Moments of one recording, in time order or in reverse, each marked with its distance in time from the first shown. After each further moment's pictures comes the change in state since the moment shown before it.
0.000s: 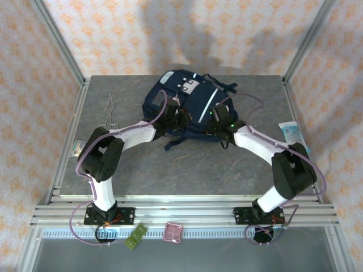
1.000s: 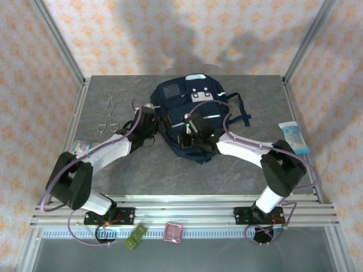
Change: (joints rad) left arm 0.074 -0.394 -0.334 -0.090 -0.162 0.078; right arm 0.243 0.092 0.056 0.115 -0.259 0.008
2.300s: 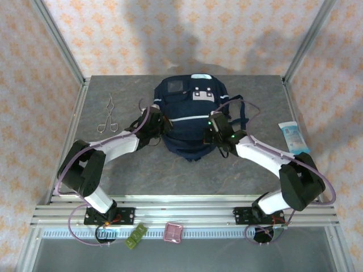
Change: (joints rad) left arm 0.016 0.177 0.085 0.067 0.033 -0.010; right arm -0.163 -0.201 -0.166 -0.062 0.220 -0.039
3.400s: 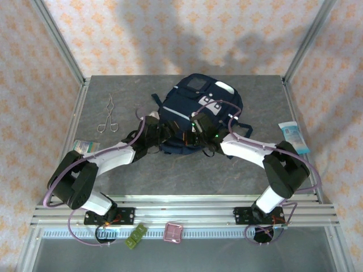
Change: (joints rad) left arm -0.076 -0.138 -0.193 0.190 0.037 -0.203; right arm 0.121 0.172 0.110 0.115 -0.176 0.093
